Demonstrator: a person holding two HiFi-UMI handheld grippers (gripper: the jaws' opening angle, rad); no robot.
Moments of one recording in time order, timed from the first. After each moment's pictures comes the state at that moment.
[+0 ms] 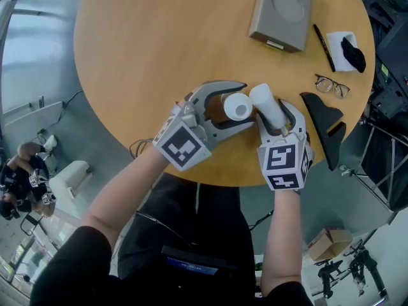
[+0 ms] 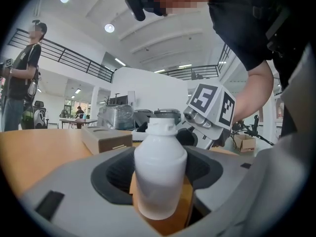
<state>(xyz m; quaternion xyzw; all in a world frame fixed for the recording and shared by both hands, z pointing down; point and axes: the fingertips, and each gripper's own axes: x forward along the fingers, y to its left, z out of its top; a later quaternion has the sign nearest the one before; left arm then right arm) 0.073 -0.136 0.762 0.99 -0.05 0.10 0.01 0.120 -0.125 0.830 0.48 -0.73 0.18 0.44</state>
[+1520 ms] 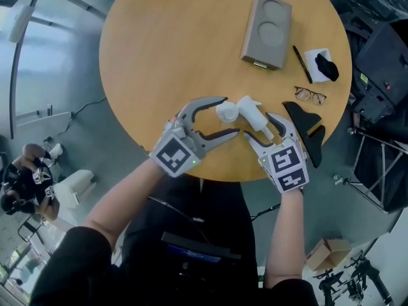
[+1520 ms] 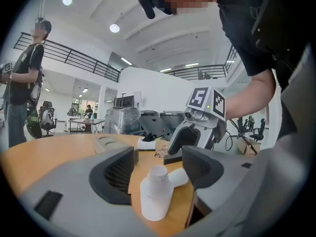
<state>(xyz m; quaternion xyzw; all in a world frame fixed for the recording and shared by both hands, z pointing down) 0.038 -0.127 0.646 0.99 -0.09 0.11 0.02 0.090 -0.104 0.710 0.40 -0.80 0.24 0.37</state>
